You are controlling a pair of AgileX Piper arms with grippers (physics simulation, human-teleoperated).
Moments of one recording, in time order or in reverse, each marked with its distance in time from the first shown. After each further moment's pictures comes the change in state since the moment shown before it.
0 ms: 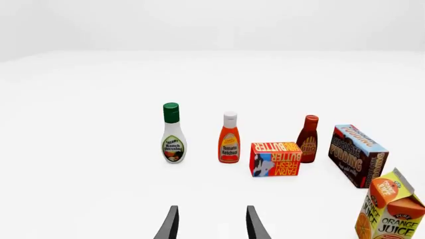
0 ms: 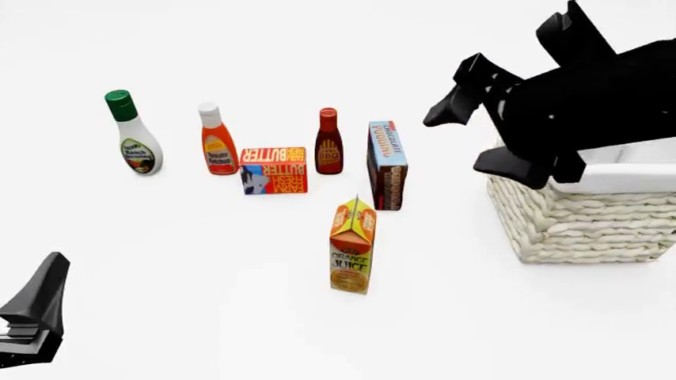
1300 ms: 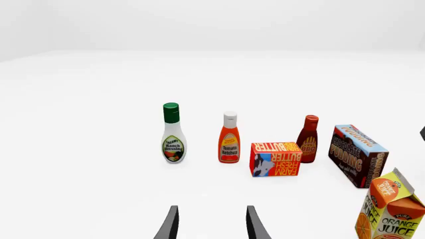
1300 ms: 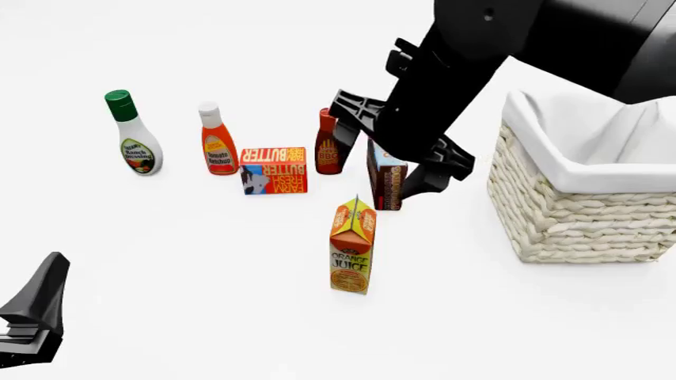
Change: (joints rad) left arm 0.000 0.000 0.000 0.000 0.000; right arm 0.176 0.462 -0.463 0.440 0.089
